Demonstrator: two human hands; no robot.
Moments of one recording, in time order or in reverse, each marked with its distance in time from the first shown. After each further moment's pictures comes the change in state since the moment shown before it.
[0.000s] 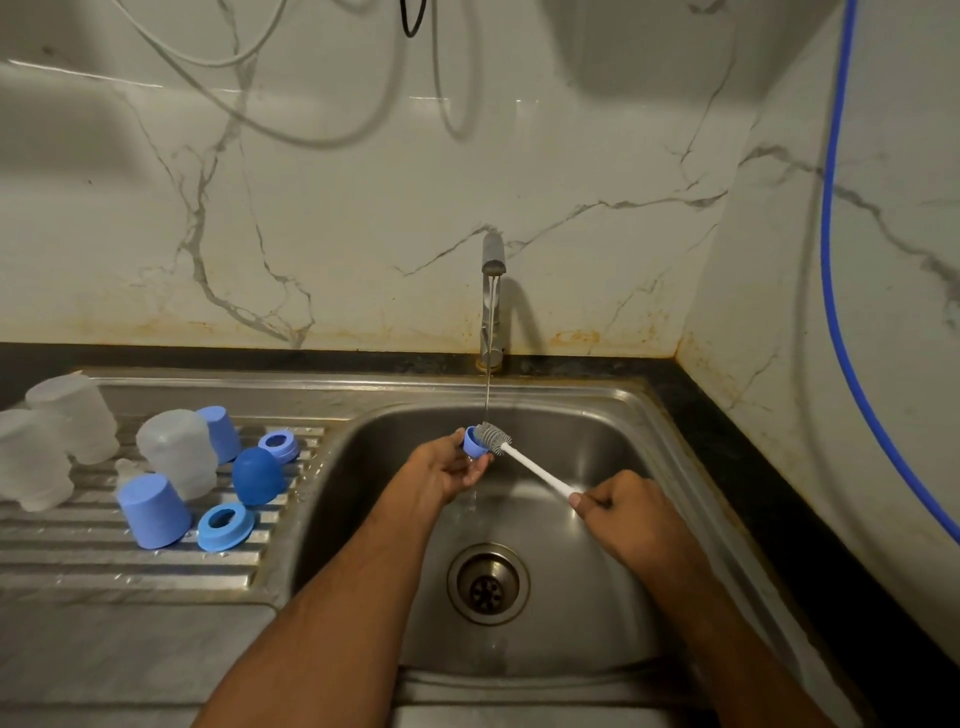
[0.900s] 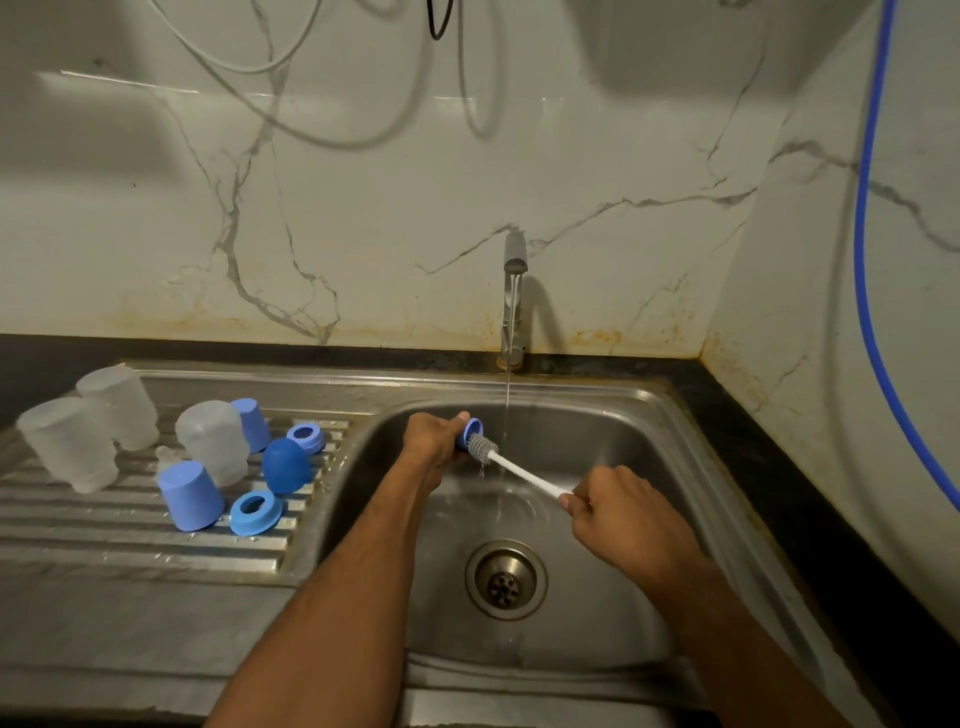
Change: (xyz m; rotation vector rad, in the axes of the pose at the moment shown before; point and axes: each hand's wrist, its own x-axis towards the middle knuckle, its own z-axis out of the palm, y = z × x) left_hand 0.002 0.016 -0.021 0.497 0.227 0.421; right_hand -0.014 -0.026 -0.006 -0.212 -0.042 -0.204
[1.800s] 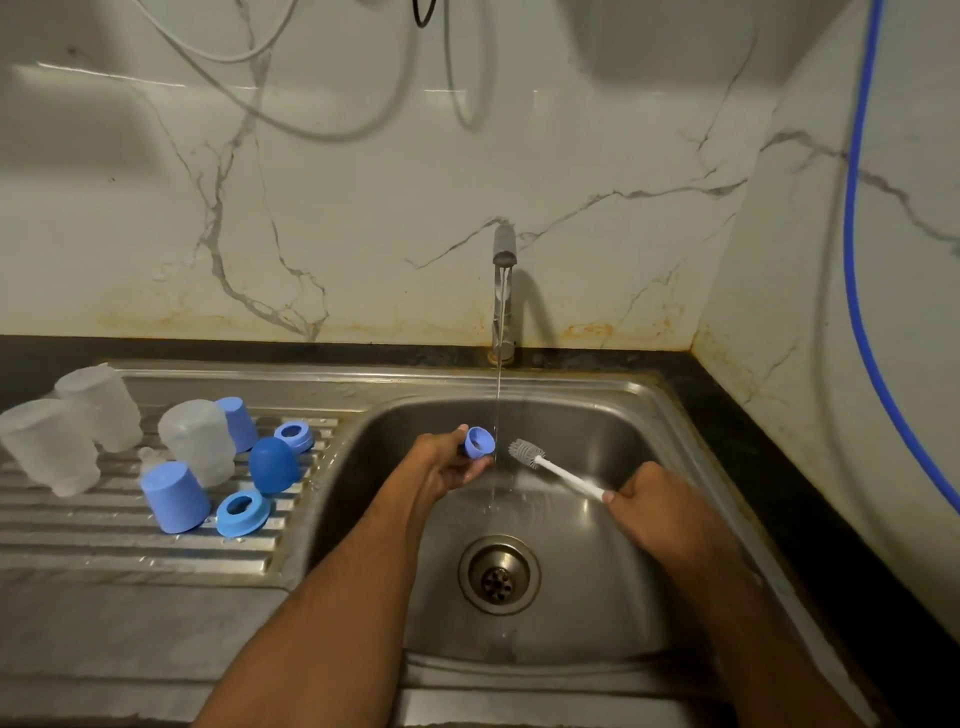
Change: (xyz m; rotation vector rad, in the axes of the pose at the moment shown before) left_hand -0.004 -0.007 0.008 -0.261 -0.145 -0.289; right_hand 0.006 0.027 -0.004 0.125 0.012 0.323
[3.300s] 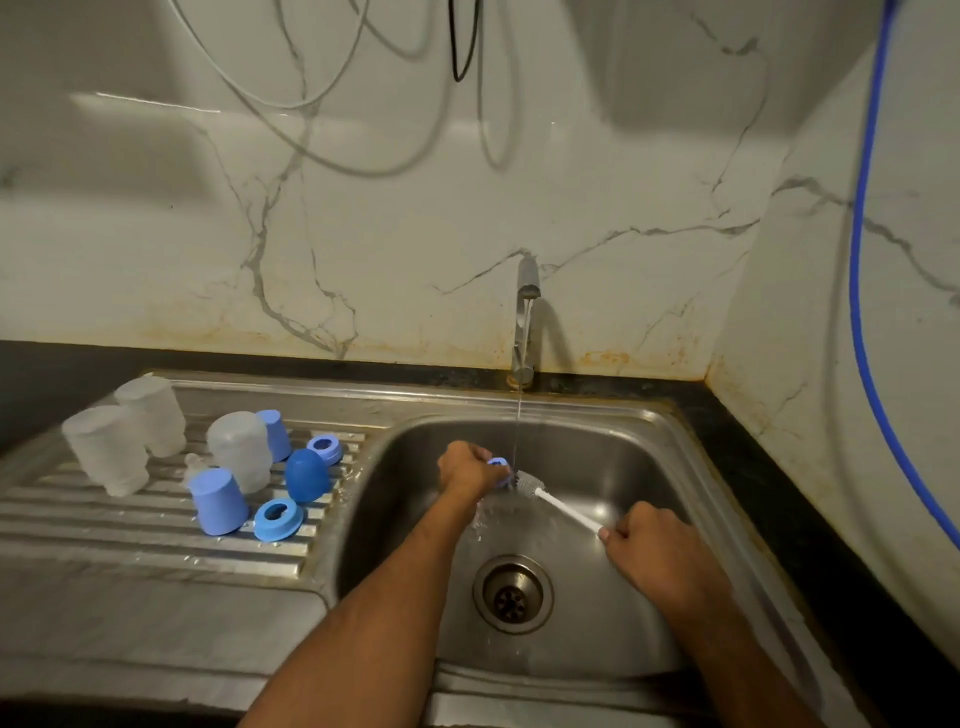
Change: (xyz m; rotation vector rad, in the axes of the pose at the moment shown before) left_hand -0.012 -0.023 0.028 0.626 0.241 0.355; right_hand -0.025 0.003 0.007 -0.126 0.015 -0.065
